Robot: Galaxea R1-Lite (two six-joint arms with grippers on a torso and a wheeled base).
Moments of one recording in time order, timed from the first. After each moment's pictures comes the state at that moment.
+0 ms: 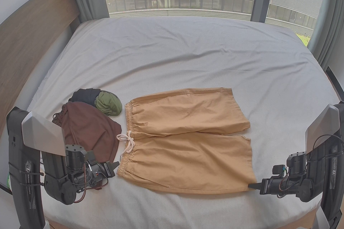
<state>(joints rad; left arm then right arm) -0.17 2.41 -0.31 -1.54 -0.22 -0.43 0.08 2.43 -0.06 -1.54 0.51 0.32</state>
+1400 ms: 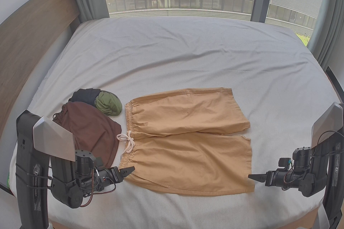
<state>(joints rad) -0.23 2.48 -0.33 -1.54 -0.23 -0.51 -0.02 2.43 -0.12 -1.54 0.51 0.24</state>
